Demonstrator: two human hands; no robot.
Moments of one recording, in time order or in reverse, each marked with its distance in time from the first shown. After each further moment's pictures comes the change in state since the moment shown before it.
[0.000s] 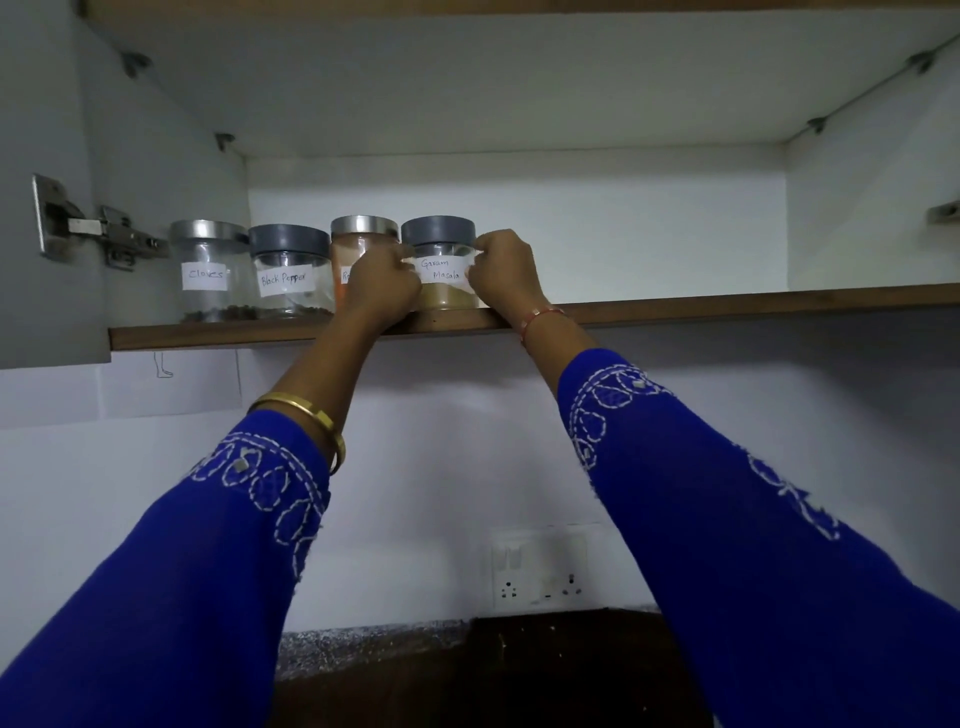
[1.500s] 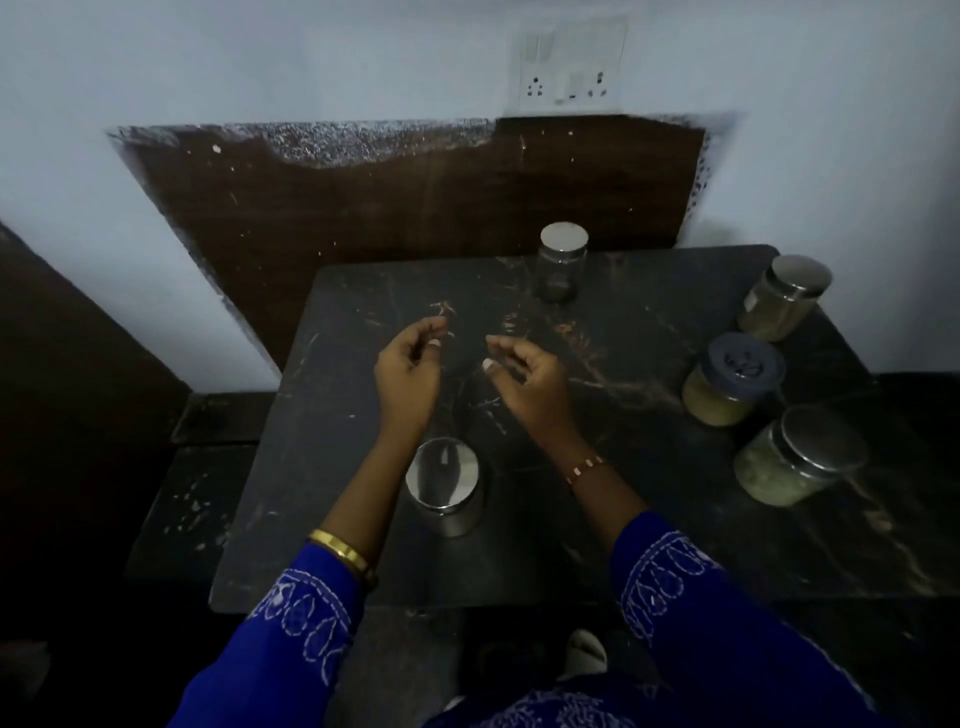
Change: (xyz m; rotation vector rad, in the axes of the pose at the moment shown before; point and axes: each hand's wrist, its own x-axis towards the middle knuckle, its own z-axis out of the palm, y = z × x) left_hand -0.565 -0.142 0.005 -0.263 -0.101 -0.642; right_hand -0.610 0.038 0.028 0.468 -0.434 0.792
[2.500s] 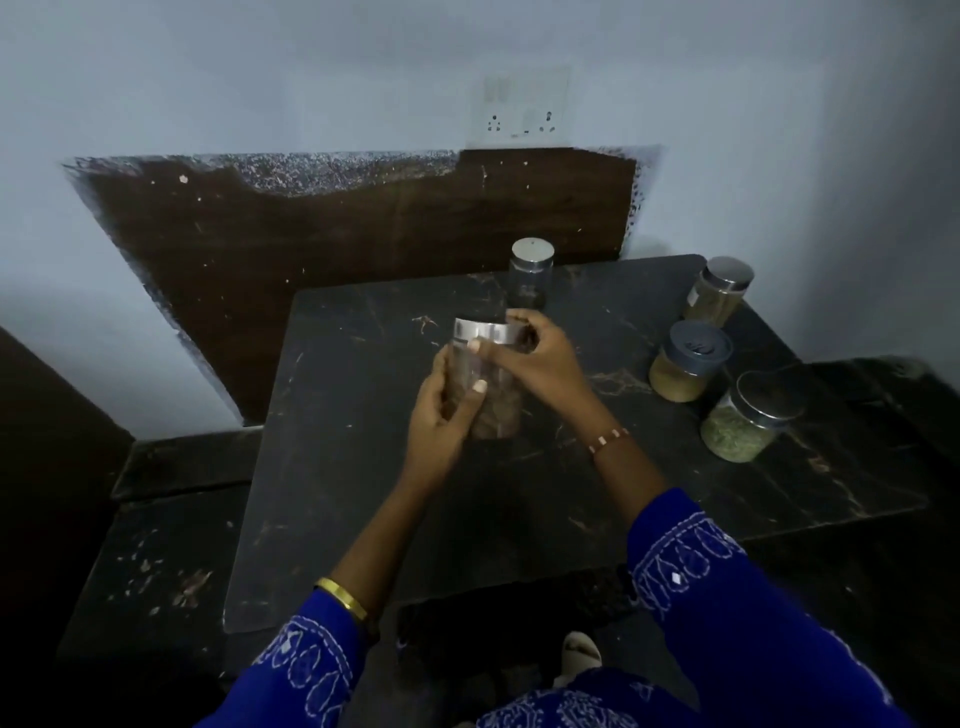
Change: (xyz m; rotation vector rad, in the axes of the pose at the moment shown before) left_hand -0.062 -0.009 -0.036 -0.285 -0.414 -0.132; right_hand -0.037 -0.064 0.000 -0.120 0.033 0.096
